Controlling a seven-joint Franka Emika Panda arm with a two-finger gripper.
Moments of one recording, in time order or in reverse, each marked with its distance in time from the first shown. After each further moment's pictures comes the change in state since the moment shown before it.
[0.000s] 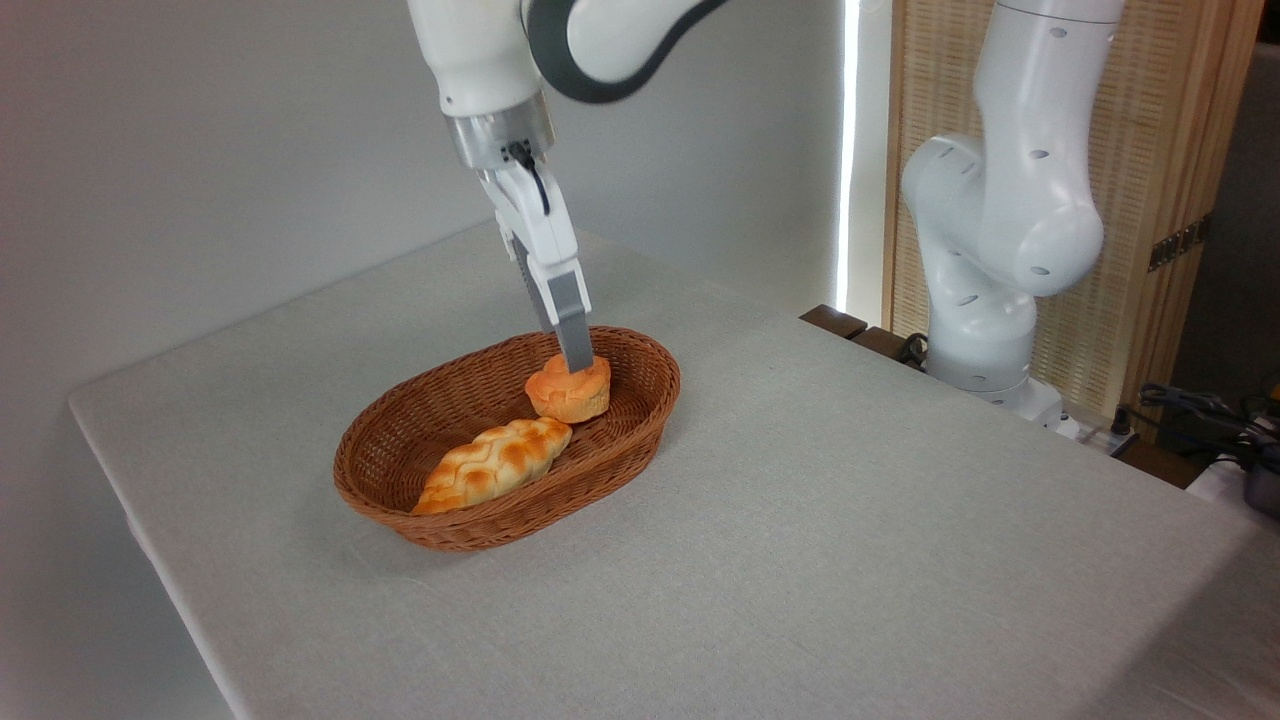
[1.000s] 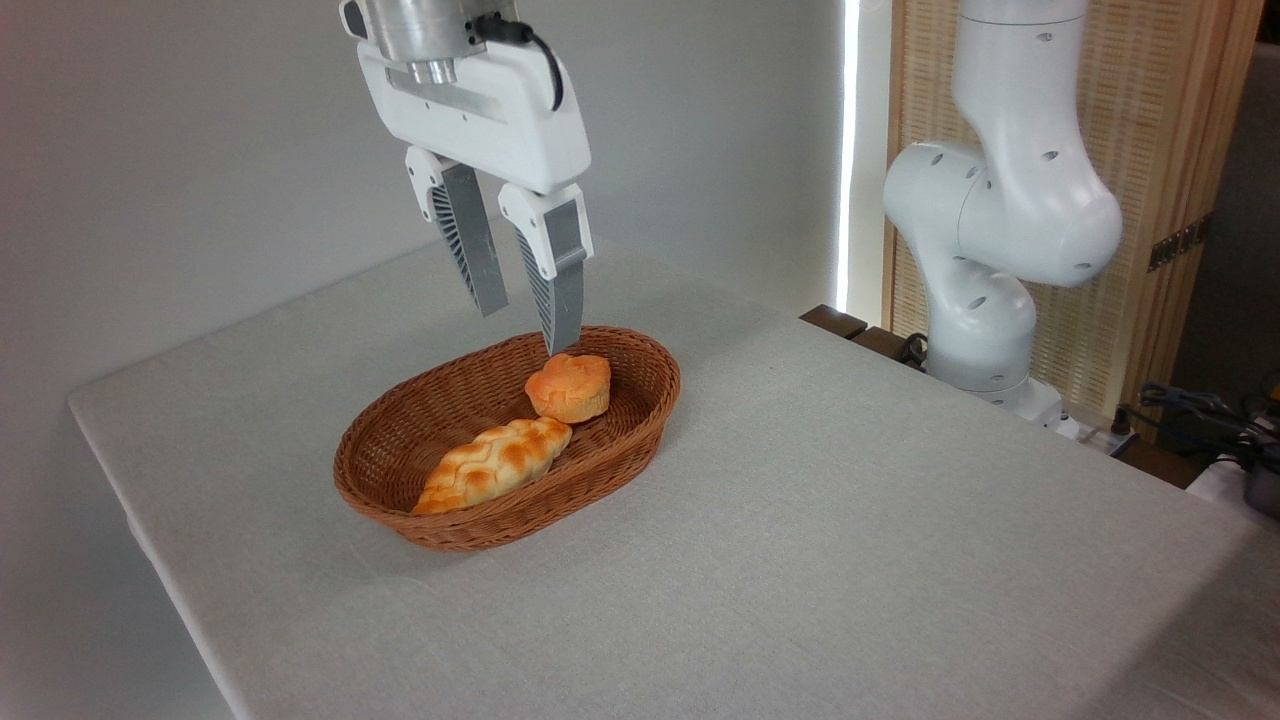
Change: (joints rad) arm 0.342 0.178 0.006 0.550 0.000 -0.345 0.001
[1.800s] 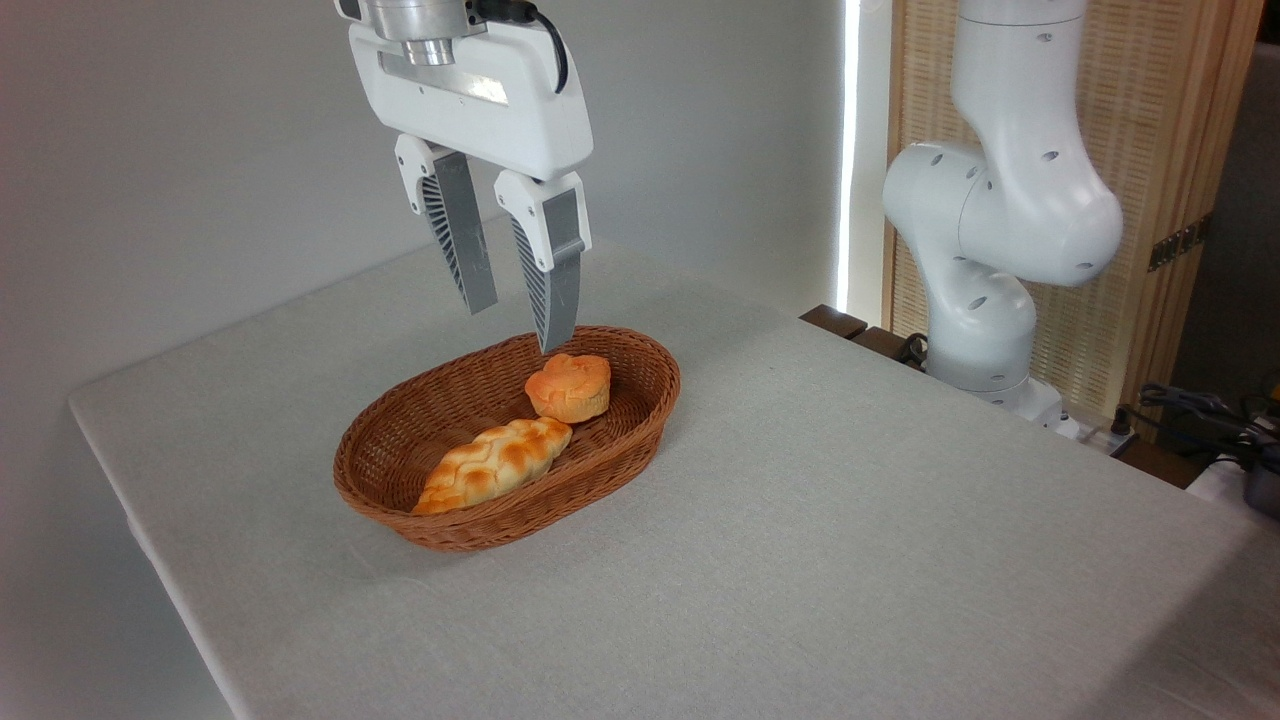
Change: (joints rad) arm 0.026 0.009 0.013 0.047 0.003 0.010 0.000
